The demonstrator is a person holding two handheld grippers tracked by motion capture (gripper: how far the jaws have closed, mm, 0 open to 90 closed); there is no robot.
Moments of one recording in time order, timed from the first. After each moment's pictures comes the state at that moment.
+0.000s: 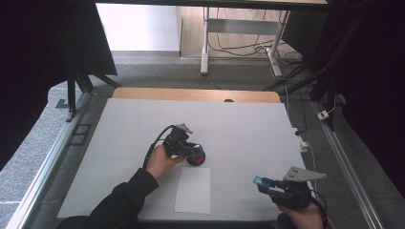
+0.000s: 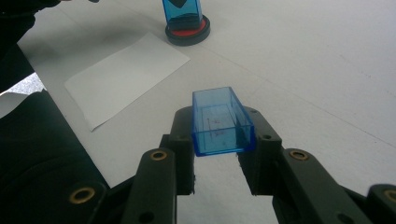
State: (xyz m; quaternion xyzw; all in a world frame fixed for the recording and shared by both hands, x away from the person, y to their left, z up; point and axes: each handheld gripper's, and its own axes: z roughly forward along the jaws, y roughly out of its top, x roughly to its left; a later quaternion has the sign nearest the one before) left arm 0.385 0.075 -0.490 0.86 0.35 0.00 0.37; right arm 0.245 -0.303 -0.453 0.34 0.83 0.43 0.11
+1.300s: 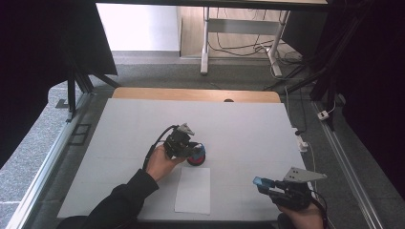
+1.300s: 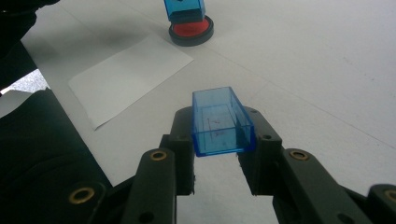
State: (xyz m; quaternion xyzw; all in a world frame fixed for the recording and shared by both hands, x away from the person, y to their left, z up) left arm 0.370 0.068 -0.475 0.87 0.32 0.04 0.38; right arm 0.243 -0.303 -0.453 0.33 0.83 0.44 0.11
